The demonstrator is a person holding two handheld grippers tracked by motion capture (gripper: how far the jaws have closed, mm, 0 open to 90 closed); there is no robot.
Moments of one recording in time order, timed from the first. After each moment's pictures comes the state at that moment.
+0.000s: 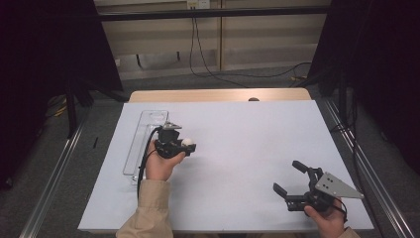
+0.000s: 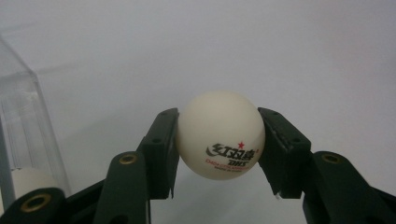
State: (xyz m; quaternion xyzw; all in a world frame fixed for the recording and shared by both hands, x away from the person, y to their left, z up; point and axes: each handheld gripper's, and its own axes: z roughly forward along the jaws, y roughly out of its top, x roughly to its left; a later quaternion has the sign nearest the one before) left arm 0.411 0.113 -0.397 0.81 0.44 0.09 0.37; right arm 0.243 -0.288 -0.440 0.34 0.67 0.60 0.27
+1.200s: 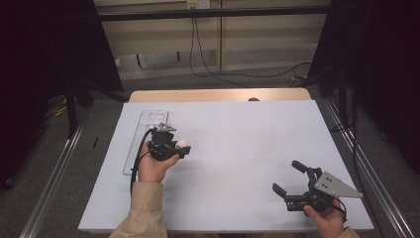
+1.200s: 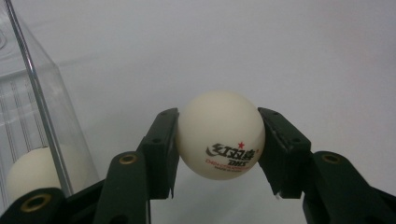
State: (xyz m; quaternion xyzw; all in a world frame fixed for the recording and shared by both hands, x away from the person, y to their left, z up) left arm 0.402 0.129 -0.390 0.82 0.43 0.09 0.36; right arm 0.244 -0.287 -0.441 0.35 0.67 0.60 0.26
